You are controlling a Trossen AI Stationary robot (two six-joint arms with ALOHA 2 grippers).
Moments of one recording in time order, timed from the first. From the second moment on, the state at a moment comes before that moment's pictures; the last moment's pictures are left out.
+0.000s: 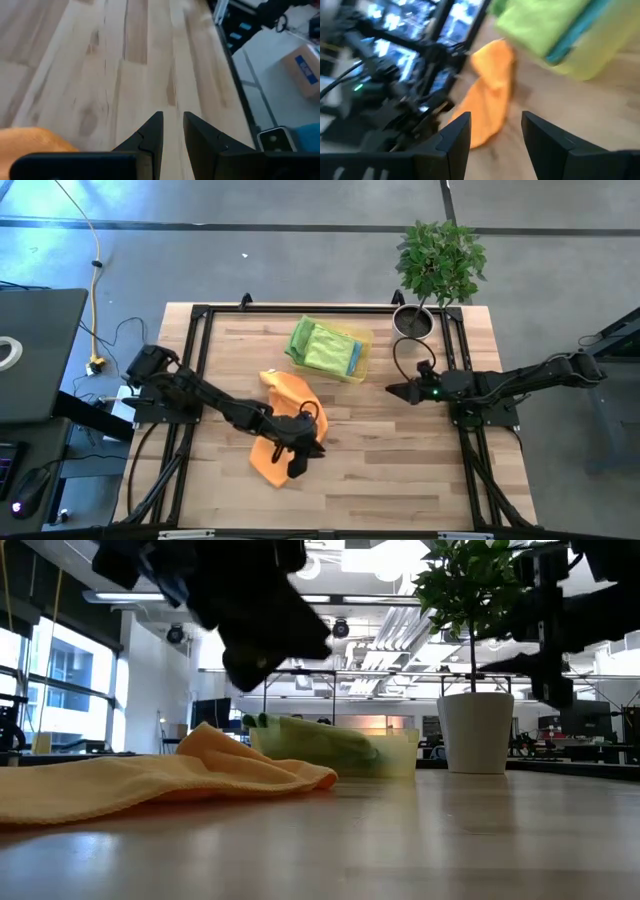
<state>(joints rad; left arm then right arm) -0.23 1.73 0.88 0.29 -0.01 -0.49 0.11 0.60 0.16 0.15 0.25 1.12</state>
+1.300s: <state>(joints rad) -0.19 1.94 0.88 0.23 -0.18 -0.66 0.29 1.36 0.71 0.14 0.29 0.31</state>
